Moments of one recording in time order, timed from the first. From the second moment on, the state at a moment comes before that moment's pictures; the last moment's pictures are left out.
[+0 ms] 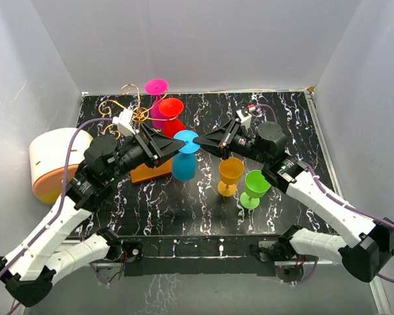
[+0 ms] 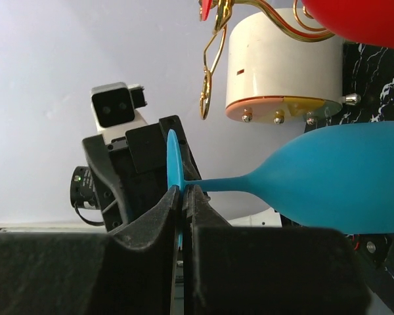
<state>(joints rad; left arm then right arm) -0.67 0.83 1.02 -0.26 0.22 -1.16 0.64 1.09 0.97 0.11 -0.42 1.47</state>
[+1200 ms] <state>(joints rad) -0.52 1.04 1.17 -0.34 0.26 -1.44 0.64 1.03 1.02 0.07 -0.34 1.34</state>
